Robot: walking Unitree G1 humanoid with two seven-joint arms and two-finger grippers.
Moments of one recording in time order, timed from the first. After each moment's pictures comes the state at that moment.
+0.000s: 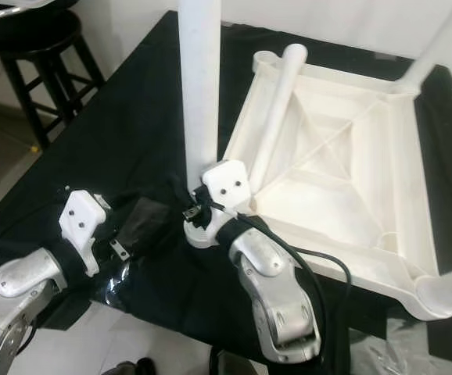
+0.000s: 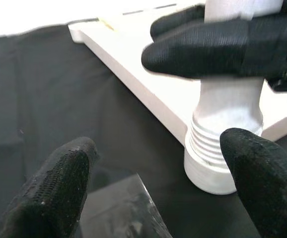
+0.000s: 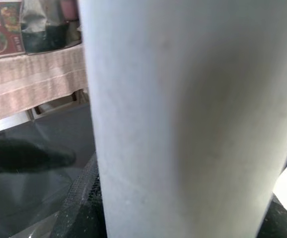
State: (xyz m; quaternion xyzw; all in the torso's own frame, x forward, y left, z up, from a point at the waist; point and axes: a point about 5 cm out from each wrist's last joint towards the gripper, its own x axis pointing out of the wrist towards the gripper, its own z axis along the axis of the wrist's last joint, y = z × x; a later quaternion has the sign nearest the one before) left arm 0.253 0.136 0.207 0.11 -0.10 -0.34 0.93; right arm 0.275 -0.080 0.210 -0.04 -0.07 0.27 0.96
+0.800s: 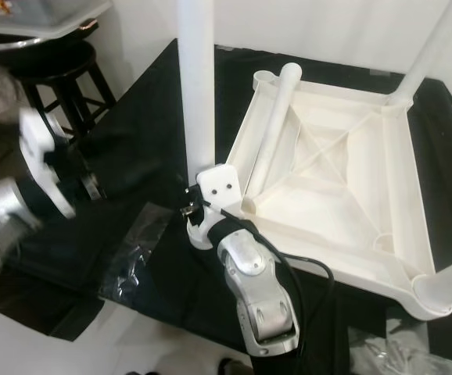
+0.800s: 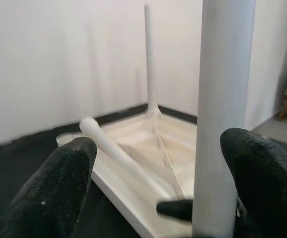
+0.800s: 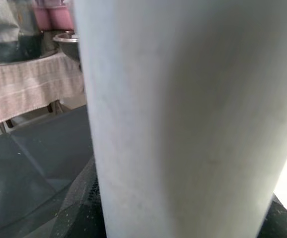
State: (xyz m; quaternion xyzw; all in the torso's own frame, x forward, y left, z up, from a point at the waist) left arm 0.274 0.154 0.308 0.02 -0.21 -0.47 0.86; right arm 0.287 -0.073 0.195 -0.05 -0.06 0.21 0.97
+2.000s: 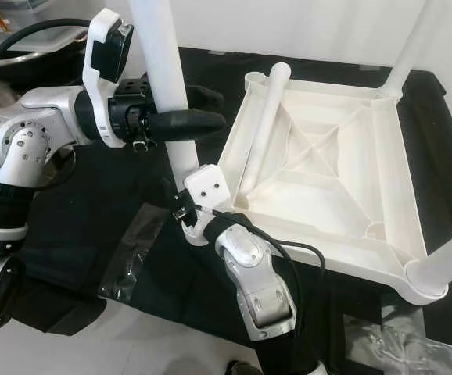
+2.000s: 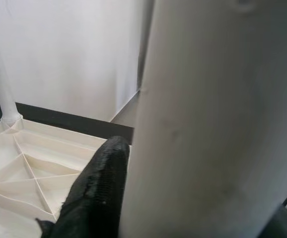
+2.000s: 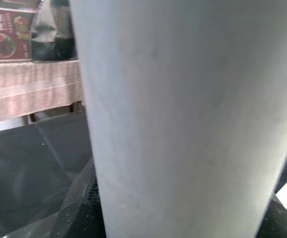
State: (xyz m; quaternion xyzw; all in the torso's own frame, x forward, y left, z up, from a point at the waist) left arm 0.315 0.084 0.357 0.03 -0.11 -0.71 0.70; right arm 0.298 -0.064 0.199 -0.08 -0.10 0.28 0.95
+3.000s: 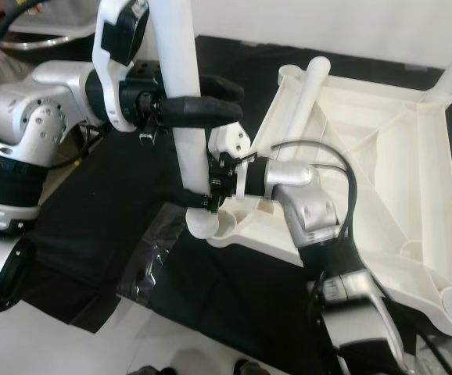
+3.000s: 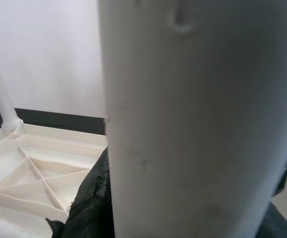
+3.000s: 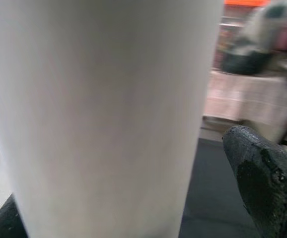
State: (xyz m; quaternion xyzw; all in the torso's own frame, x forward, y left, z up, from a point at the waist) left arm 0.311 0.057 0.375 0.08 -0.11 -0.77 0.62; right arm 0.338 -0.106 0.267 -0.12 -0.09 0.64 0.75
